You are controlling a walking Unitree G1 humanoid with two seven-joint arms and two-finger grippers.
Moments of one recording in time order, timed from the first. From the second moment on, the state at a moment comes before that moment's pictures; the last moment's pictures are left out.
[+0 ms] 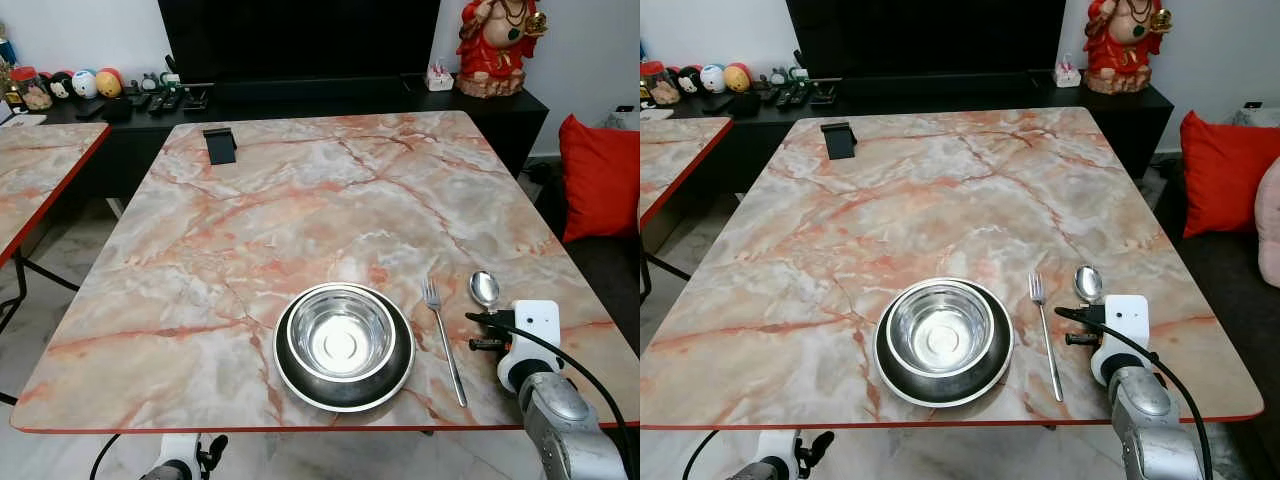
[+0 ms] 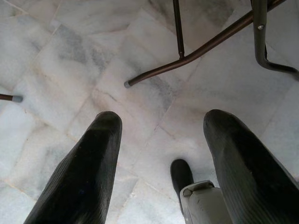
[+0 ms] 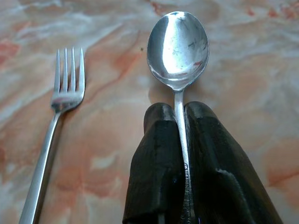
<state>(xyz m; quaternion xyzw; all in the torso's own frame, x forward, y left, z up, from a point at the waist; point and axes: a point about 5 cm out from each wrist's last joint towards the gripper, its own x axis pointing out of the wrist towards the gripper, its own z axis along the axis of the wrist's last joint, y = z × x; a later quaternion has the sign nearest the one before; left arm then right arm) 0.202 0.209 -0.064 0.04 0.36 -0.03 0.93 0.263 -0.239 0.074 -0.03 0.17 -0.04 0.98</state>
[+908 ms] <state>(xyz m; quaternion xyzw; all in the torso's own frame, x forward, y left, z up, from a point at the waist) 0.203 0.209 -0.064 0.04 0.36 -0.03 0.93 0.262 -0.233 0.076 -0.02 0.16 -0.02 0.99</state>
